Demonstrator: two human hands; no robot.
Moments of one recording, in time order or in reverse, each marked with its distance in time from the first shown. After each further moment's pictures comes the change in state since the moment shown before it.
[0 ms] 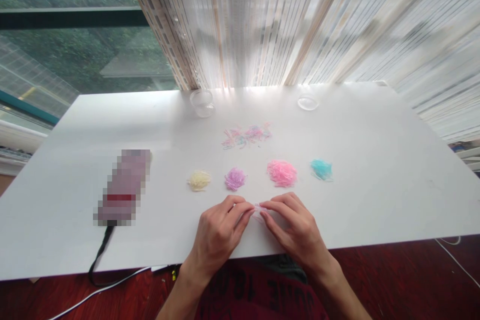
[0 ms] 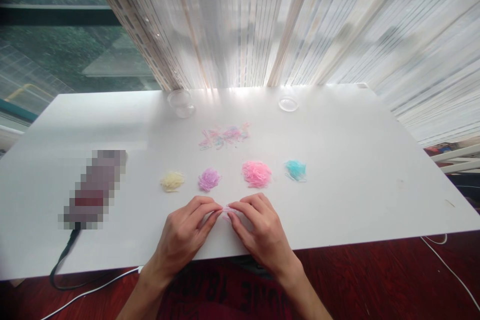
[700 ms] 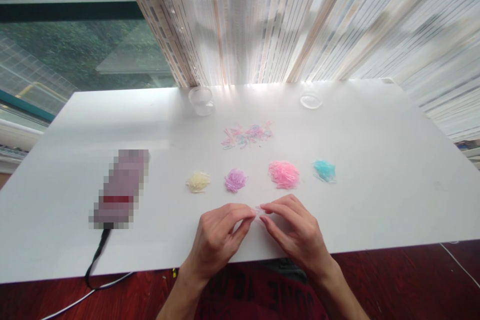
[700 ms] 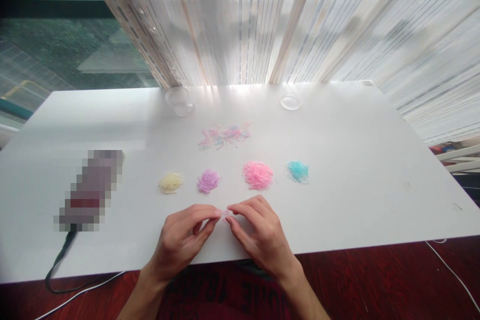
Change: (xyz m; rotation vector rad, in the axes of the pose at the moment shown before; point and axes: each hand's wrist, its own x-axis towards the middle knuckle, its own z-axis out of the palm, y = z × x) left_hand -0.003 -0.005 0.001 -0.259 0.063 0.020; right_hand 0.005 0.001 0.000 0.074 0.024 -0.017
